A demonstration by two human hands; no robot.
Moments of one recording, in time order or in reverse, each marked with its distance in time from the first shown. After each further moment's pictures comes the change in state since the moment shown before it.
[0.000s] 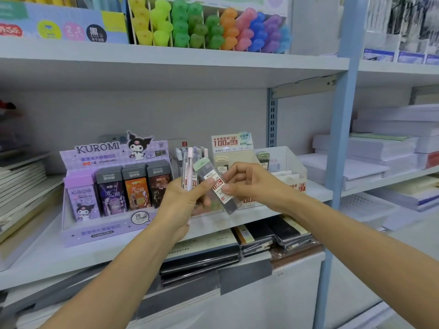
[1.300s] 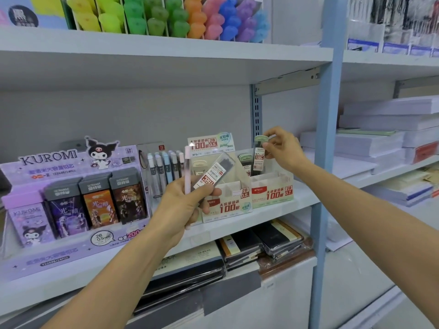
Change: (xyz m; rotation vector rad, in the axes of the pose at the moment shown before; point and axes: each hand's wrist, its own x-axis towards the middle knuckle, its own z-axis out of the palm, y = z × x) left_hand 0.034 -0.017 0.032 0.177 -0.121 -0.030; right_hand 0.040 0.049 -0.144 -0.406 0.634 0.027
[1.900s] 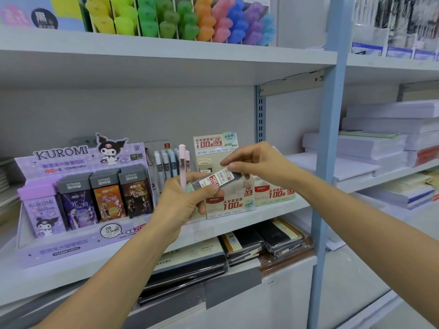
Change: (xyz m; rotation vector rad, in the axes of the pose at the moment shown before) left_hand -0.011 0.007 -0.006 0.015 0.052 0.044; right_hand -0.060 -0.071 0.021 0.167 -0.559 -0.210
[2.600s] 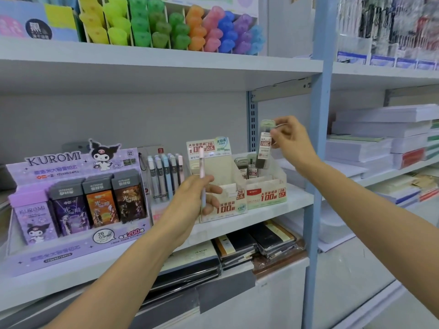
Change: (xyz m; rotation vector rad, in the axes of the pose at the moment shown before) left_hand 0.003 0.008 0.028 -0.111 -0.045 -0.084; right_hand -0.005 0.016 -0.060 -0.008 0.683 0.085
